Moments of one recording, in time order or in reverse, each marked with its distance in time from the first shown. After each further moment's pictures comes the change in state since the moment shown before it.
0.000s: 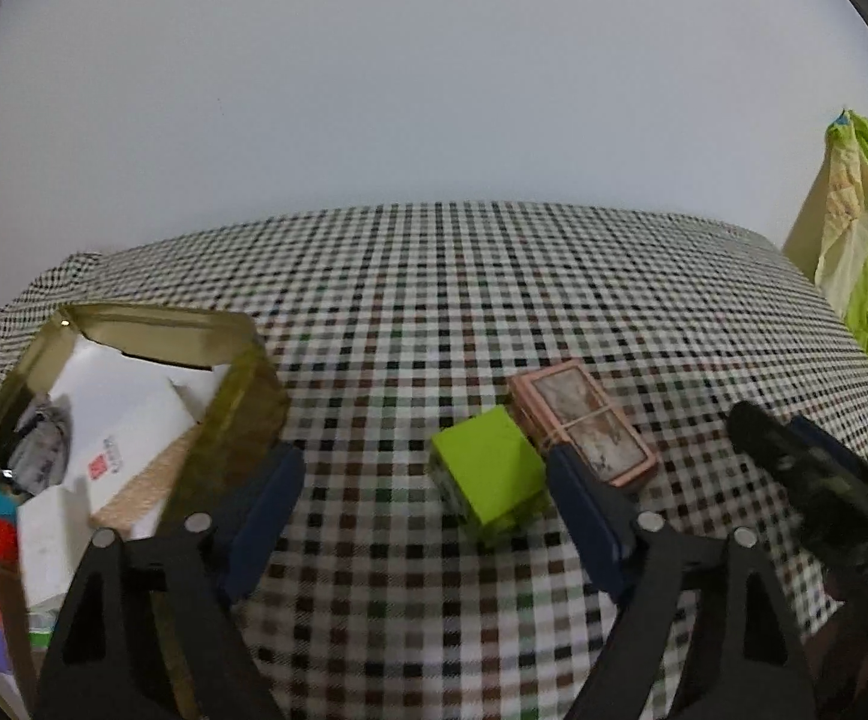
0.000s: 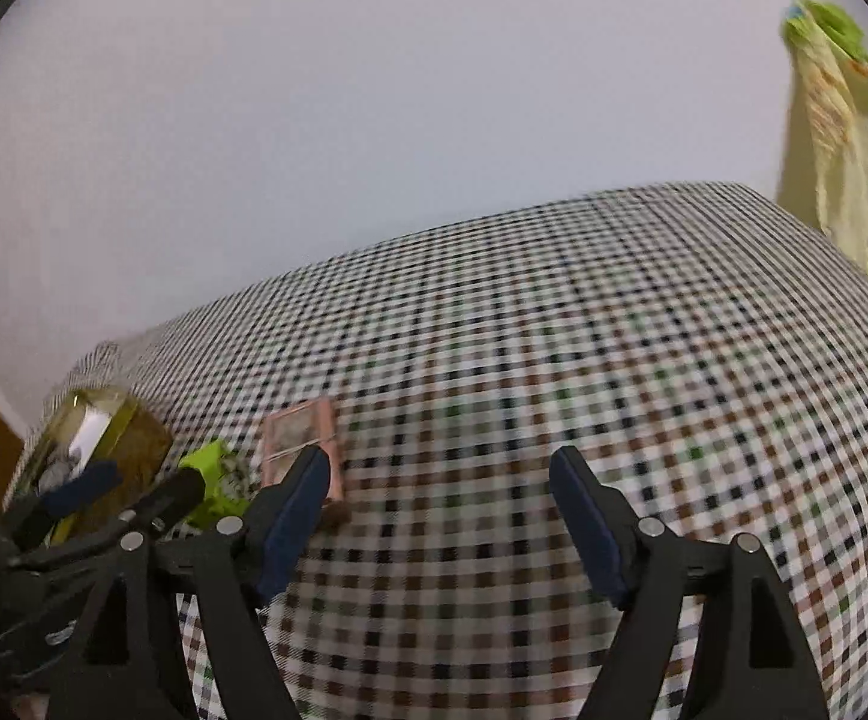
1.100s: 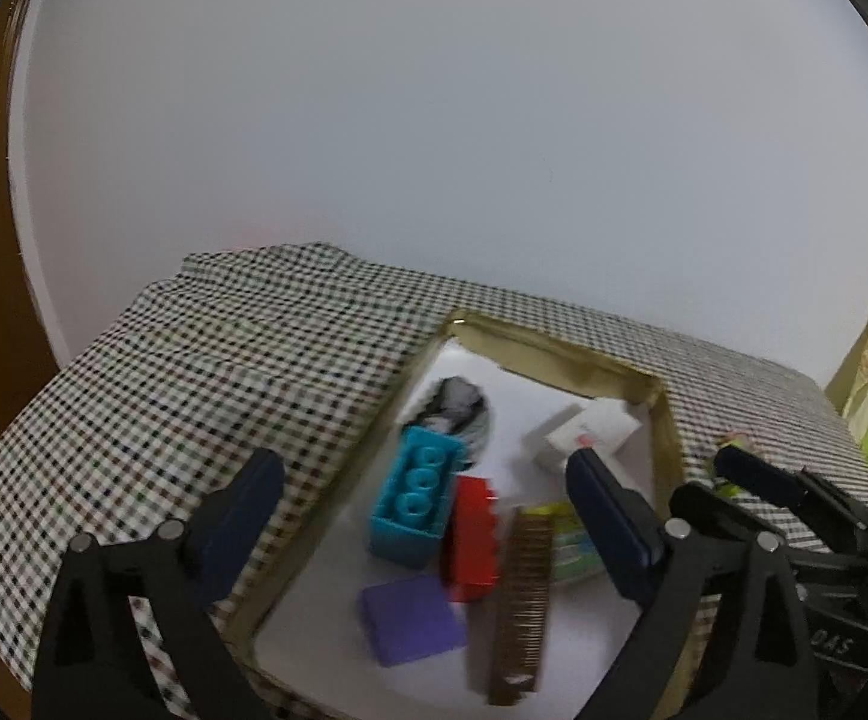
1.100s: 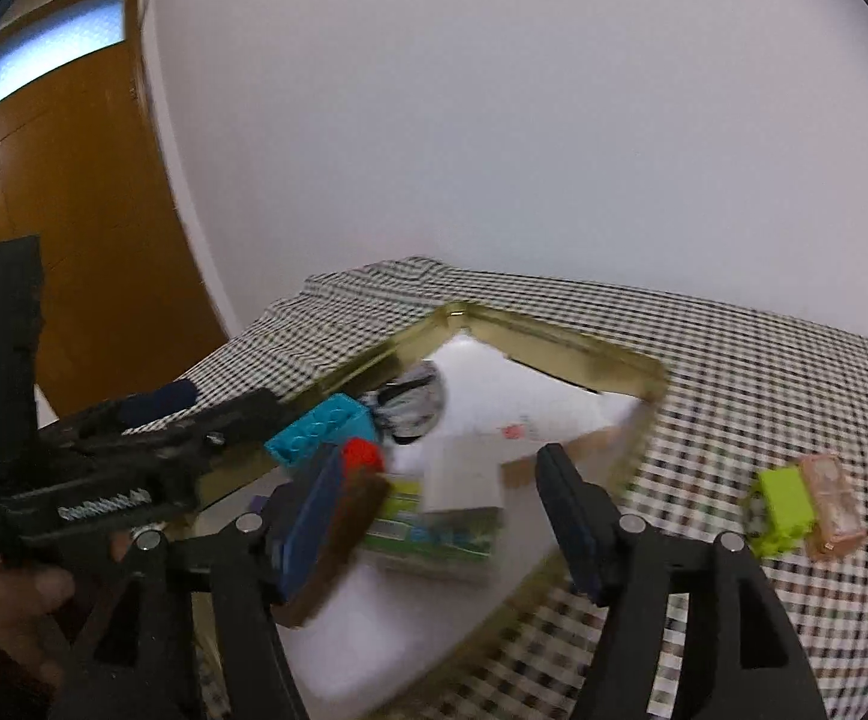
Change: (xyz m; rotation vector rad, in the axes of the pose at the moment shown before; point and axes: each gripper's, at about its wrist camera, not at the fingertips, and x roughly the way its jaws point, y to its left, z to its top) left arm -0.138 0.232 -0.058 -0.250 -0.201 0.089; right arm -0.048 0.236 -0.065 -0.446 0.003 0.474
